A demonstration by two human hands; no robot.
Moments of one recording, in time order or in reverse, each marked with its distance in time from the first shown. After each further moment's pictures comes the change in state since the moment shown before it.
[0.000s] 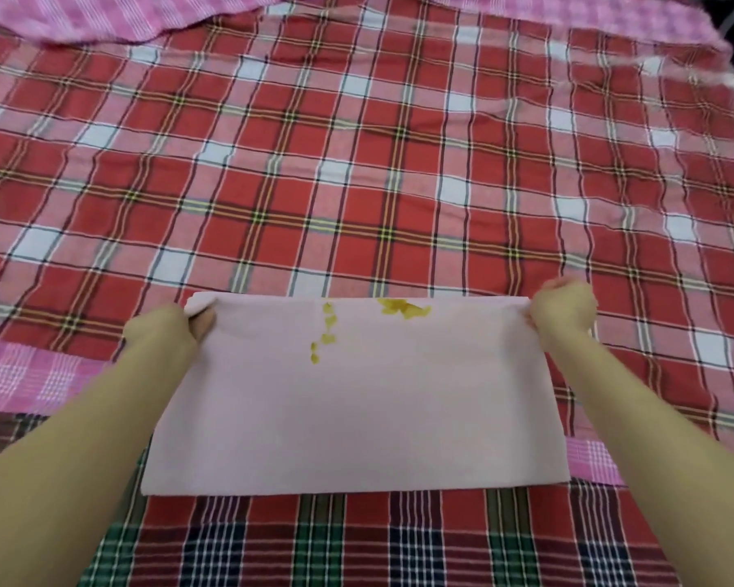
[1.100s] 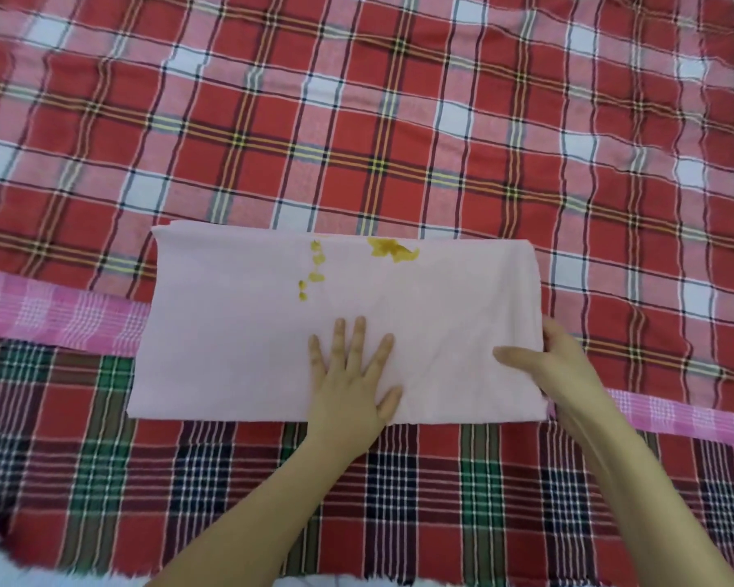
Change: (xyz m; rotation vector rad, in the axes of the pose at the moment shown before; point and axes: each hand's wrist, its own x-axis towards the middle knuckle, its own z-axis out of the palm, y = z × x) left_hand -0.204 -0.067 0.142 0.665 -0.281 1.063; right_hand -0.095 0.071 -0.059 0.206 -0.584 0.089
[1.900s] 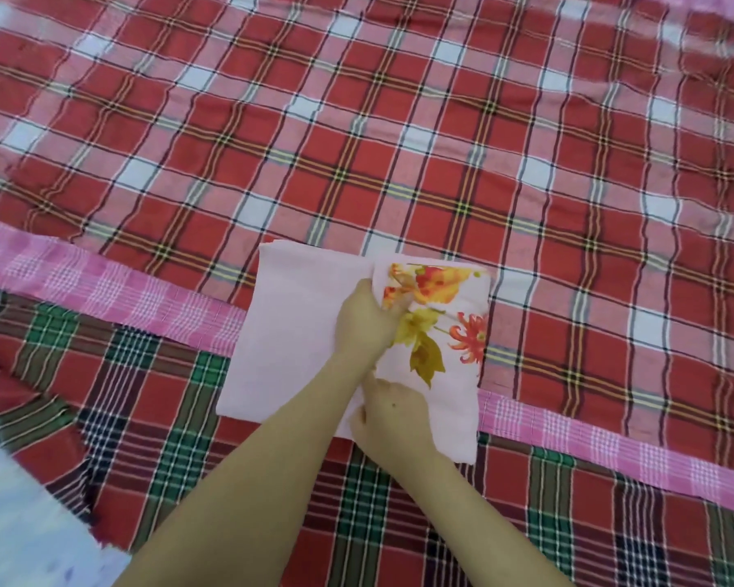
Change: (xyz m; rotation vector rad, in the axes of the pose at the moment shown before) left_hand 0.059 -0.076 -0.090 -0.879 0.279 -0.514; right_hand -0.030 0.032 0.230 -1.014 -0.061 -0.914
